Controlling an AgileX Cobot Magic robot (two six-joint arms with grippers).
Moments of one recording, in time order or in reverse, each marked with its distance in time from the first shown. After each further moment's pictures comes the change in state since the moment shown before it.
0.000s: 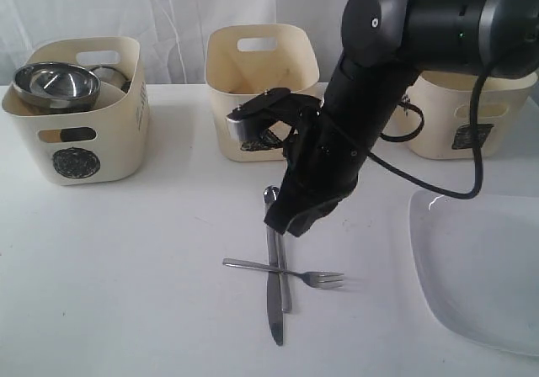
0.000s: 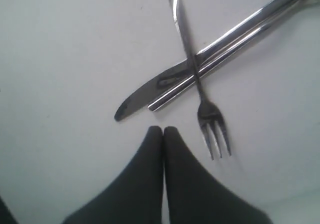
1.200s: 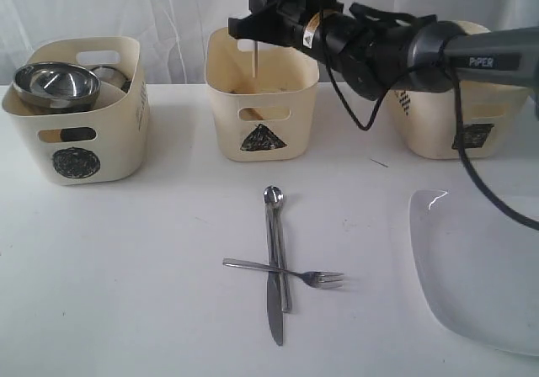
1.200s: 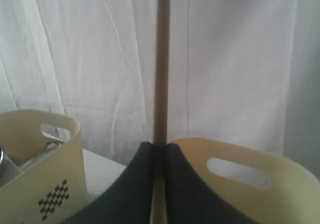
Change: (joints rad) left arm 0.000 0.000 0.000 0.000 0.000 0.000; right arm -0.152 0.376 -0.259 -0.749 -1.536 1.054
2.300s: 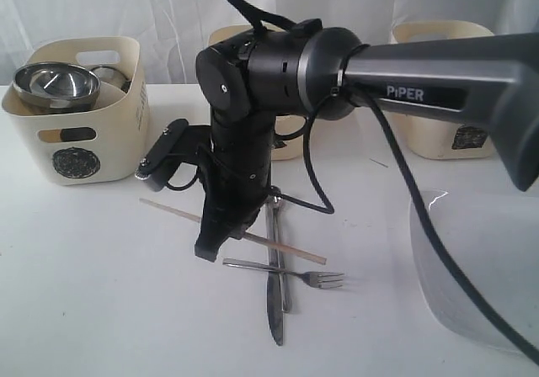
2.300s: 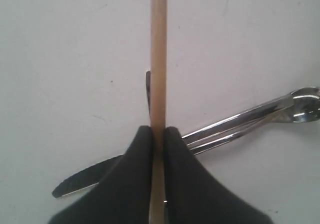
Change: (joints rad) left arm 0.000 0.000 0.000 0.000 0.000 0.000; right arm 0.383 -0.100 -0.028 0.427 1.509 -0.943
